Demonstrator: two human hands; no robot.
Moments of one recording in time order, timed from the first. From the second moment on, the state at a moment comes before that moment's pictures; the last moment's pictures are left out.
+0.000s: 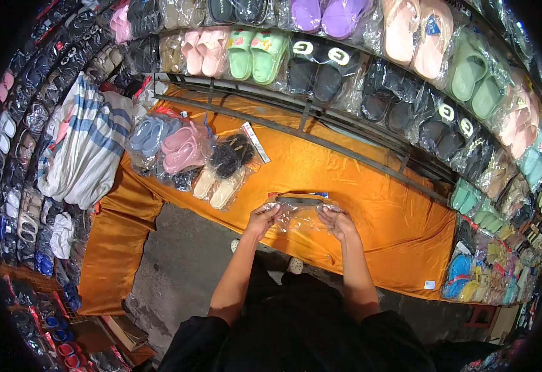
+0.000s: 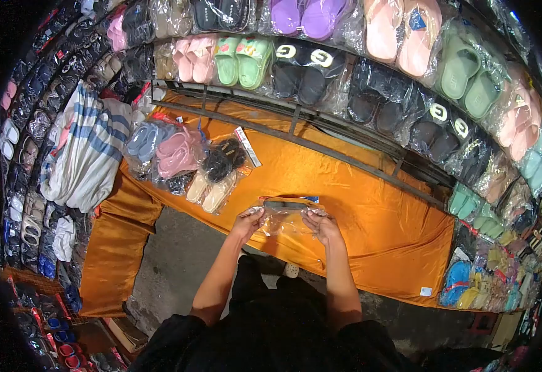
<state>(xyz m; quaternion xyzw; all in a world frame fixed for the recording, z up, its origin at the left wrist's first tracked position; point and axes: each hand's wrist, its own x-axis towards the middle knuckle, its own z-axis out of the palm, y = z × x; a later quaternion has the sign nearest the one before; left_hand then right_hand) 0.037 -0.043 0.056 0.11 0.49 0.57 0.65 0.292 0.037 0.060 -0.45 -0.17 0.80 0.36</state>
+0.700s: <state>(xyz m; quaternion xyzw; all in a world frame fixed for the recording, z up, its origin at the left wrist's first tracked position) 0.022 -0.049 -0.001 0.35 0.70 0.54 0.31 0.293 0.023 0.048 -0.54 -0.58 0.43 0.43</state>
